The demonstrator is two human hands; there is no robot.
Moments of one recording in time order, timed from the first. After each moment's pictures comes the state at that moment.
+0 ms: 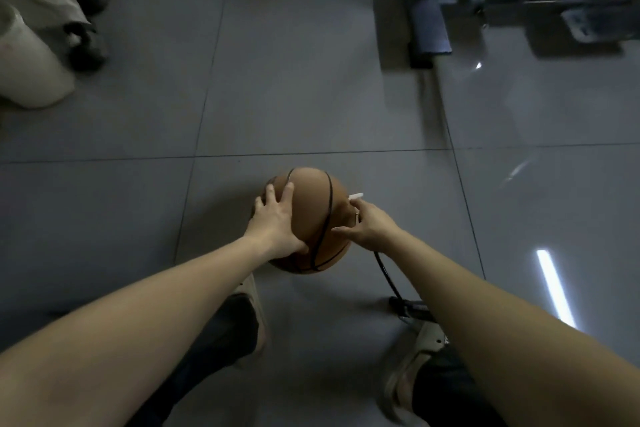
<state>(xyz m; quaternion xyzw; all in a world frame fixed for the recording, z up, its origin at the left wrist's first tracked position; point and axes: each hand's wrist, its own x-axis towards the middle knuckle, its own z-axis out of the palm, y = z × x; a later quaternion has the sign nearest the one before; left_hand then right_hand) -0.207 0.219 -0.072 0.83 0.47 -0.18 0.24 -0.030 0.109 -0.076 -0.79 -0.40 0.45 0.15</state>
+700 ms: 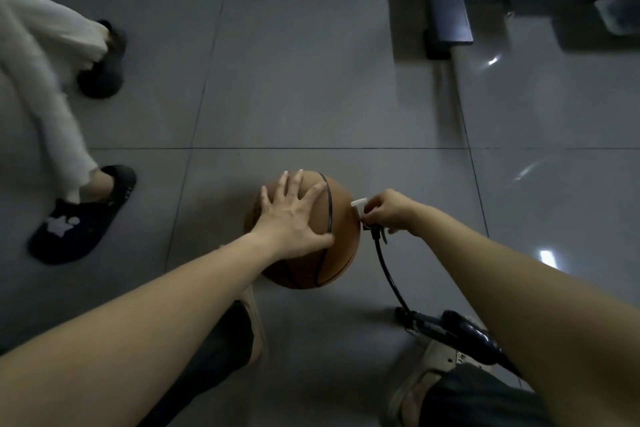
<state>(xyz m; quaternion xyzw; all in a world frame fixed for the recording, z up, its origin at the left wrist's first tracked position) -0.188 0.235 -0.099 0.89 0.38 -0.14 0.21 0.024 0.147 -0.110 -0.78 -0.34 0.52 0.08</state>
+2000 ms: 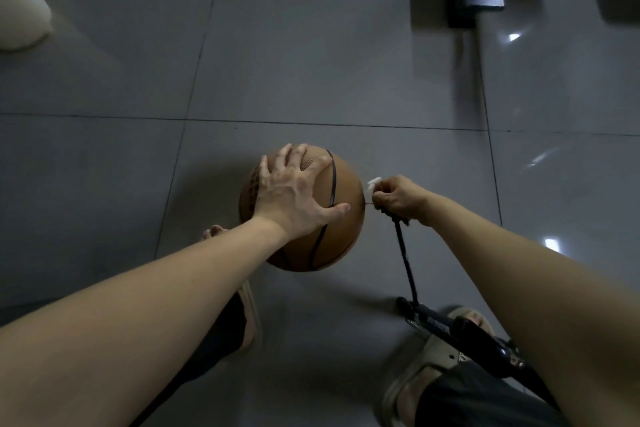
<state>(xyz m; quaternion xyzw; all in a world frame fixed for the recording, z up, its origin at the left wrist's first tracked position) -0.173 0.237 -0.119 0.90 0.42 -0.02 0.12 0.044 0.142 -0.145 -0.74 -0.37 0.55 0.15</state>
